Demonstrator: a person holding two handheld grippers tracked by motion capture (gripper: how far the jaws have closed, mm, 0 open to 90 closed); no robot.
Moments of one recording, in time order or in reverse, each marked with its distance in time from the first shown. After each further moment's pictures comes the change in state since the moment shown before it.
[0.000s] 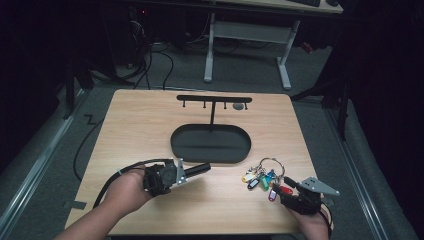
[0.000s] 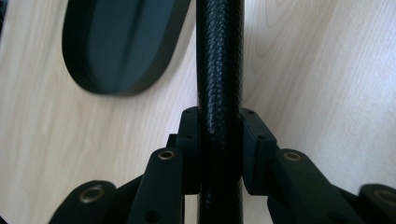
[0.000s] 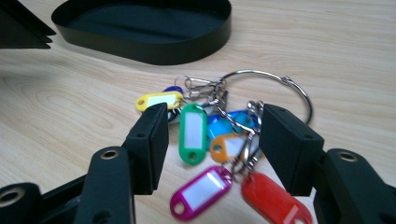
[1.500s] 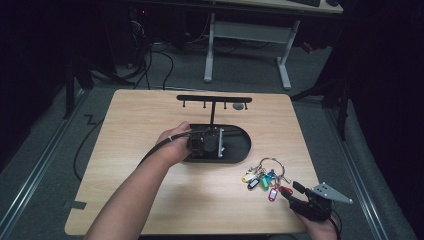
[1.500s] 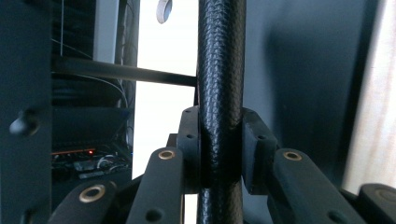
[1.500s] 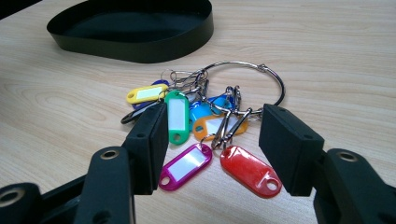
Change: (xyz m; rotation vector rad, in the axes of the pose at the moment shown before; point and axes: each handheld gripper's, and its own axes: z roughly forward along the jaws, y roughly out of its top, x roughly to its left) left arm 0.065 0.097 0.082 -0.052 0.347 0.288; right arm -0.012 -0.013 -0.020 -0.026 -0.013 0.060
